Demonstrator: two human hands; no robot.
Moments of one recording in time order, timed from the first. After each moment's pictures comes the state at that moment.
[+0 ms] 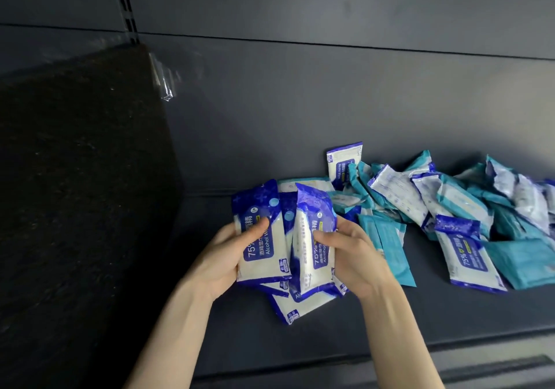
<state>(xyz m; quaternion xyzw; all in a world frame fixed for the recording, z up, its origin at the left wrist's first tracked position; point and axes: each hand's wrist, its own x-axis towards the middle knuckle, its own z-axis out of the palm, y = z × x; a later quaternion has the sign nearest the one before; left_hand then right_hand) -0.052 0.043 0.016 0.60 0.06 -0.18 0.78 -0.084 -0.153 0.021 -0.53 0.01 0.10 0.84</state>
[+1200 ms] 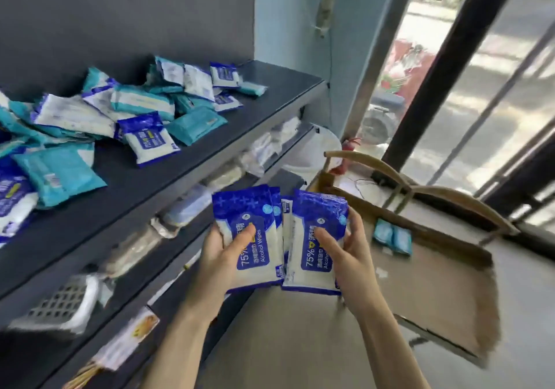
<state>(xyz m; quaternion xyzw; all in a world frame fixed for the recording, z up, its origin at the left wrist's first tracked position) -0.352 -0.206 -0.031 0.60 -0.20 -0.38 0.67 -0.503 -0.302 -0.032 -0.55 0.34 -0.37 0.67</state>
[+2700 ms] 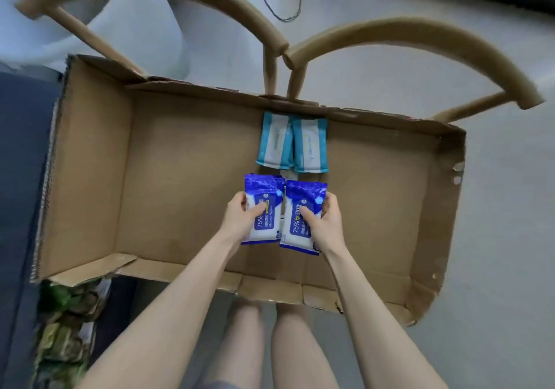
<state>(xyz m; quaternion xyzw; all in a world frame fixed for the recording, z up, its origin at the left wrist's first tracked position) -0.593 -0.775 -0.447 0.73 -0.14 -0.62 0.23 -0.760 -0.779 -0.451 -0.28 0.72 -0.22 0.60</state>
